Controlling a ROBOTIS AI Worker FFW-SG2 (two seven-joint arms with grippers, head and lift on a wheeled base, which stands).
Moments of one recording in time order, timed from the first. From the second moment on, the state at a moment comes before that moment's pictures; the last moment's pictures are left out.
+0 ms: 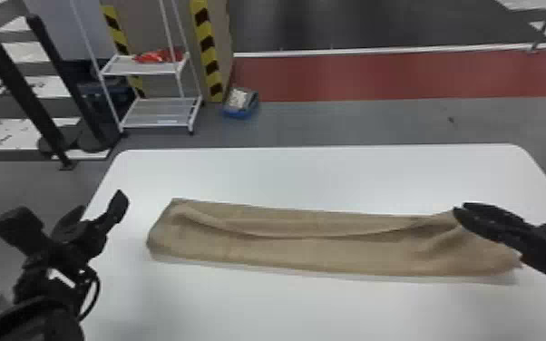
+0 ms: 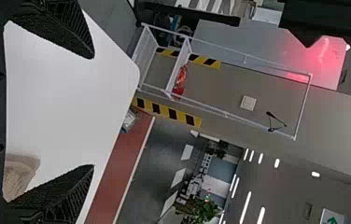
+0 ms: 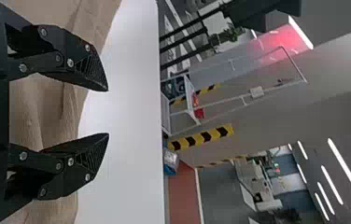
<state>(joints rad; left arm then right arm) 0.02 0.07 0.49 -1.44 0.31 0.12 -0.28 -0.14 -0.19 -0.39 -1.27 -0.06 0.31 1.11</state>
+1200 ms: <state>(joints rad) 0.12 0.07 0.55 -1.55 0.35 0.11 -0.35 -0.12 0.00 0.13 -1.21 0.09 0.18 0.71</state>
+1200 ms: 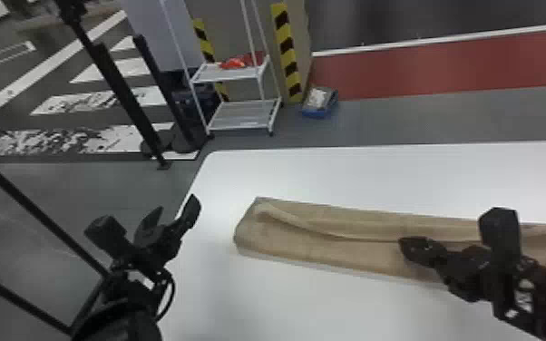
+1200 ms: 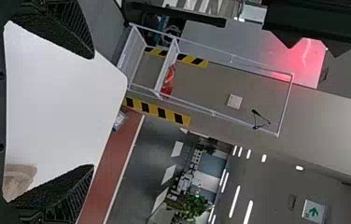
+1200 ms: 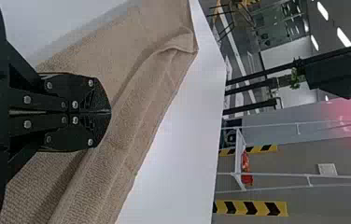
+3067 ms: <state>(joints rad) -0.17 0.21 0.30 -1.16 0.15 0.10 -0.53 -0.10 -0.03 -0.26 -1.33 0.06 0.10 0.72</state>
